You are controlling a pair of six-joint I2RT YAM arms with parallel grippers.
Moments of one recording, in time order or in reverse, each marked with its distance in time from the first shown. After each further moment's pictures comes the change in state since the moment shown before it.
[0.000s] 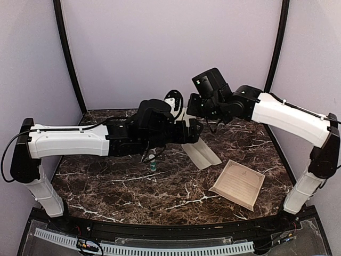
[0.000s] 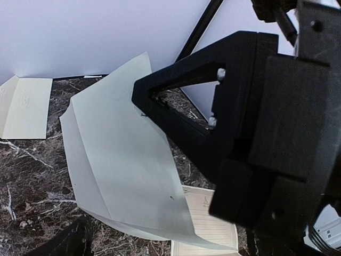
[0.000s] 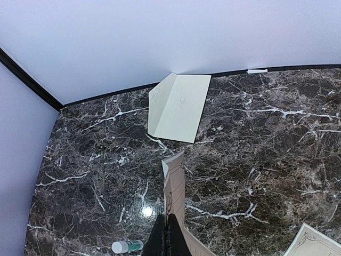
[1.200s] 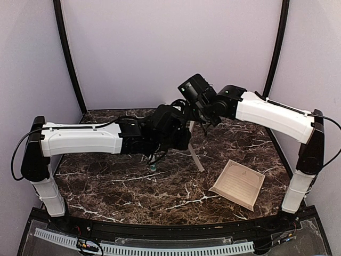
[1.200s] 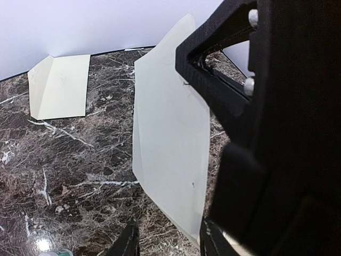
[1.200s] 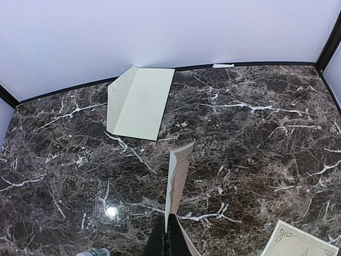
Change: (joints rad) left arm 0.001 0.131 0.124 -0.247 -0.116 0.036; right arm 0.018 0.151 0.124 -0.164 0.154 0.029
